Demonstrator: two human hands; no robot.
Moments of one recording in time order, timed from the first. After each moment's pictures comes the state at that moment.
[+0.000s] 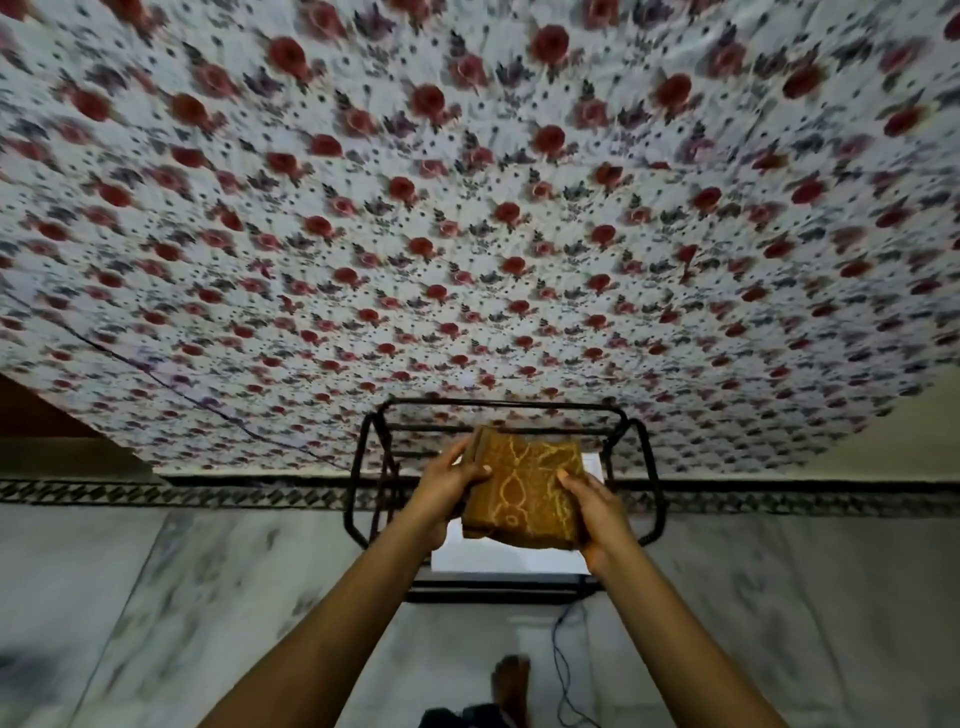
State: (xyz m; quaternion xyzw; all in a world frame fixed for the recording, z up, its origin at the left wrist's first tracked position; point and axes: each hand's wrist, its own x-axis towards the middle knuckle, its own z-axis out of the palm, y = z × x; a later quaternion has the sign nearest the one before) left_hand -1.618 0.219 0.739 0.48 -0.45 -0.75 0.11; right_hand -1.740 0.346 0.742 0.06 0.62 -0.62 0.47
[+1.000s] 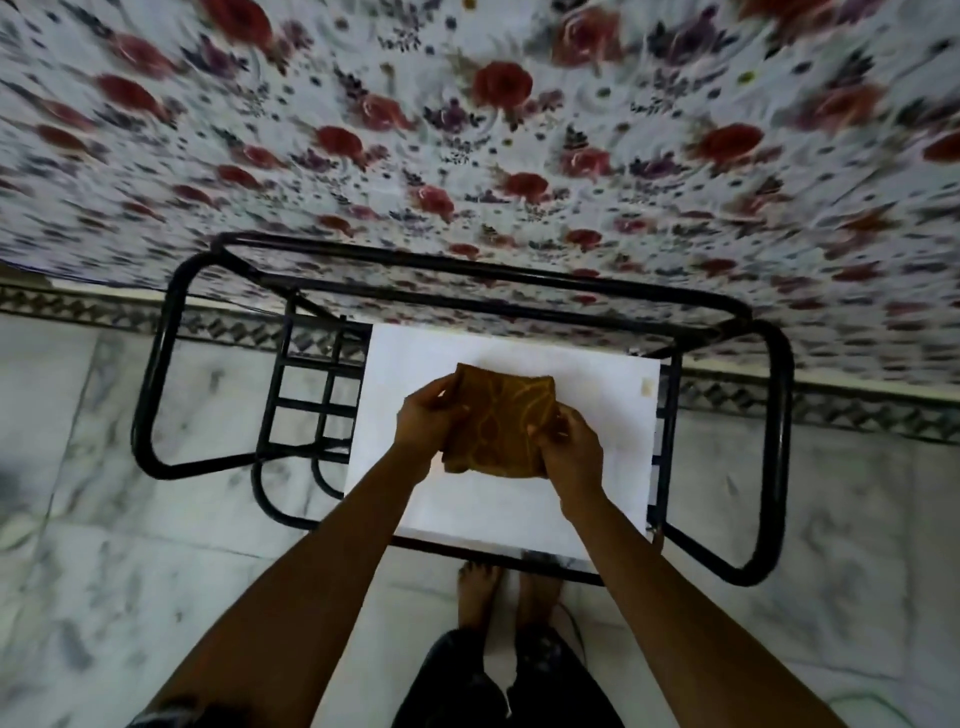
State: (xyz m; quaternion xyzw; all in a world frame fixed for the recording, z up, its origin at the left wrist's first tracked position) left_hand -1.741 0.154 0.394 0.65 -0.44 -0.62 0.07; right_hand -1.871 0.266 0.375 -0.09 0.79 -0.39 0.46
